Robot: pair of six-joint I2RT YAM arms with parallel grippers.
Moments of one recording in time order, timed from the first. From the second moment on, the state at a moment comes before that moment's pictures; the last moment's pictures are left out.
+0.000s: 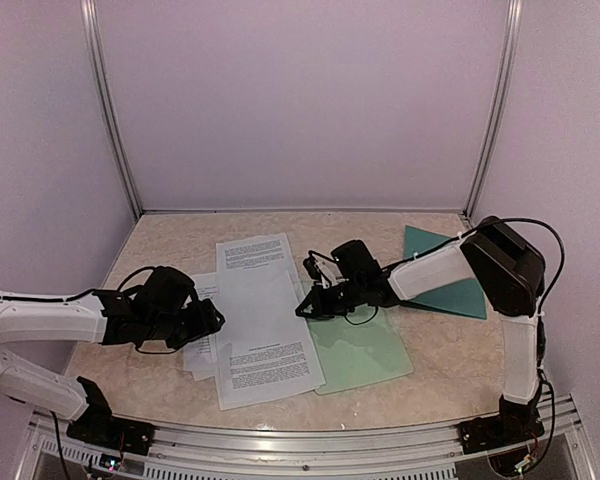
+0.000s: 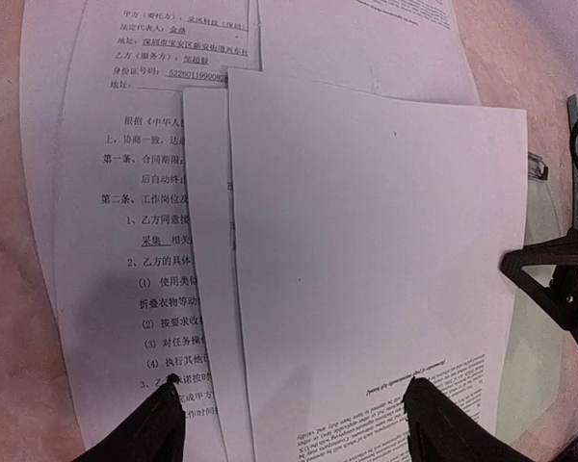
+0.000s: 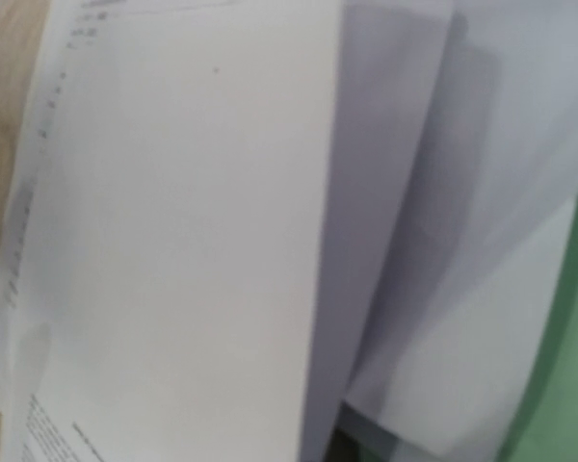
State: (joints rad) left arm -0.77 1.22 0.56 -0.21 -0.19 -0.98; right arm 0.77 2.08 1.19 0.17 -0.46 0.54
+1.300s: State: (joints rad) left arm -0.62 1.44 0.55 0.00 0.02 -1.00; right arm 0.78 2.08 1.19 0.18 -0.44 0.51
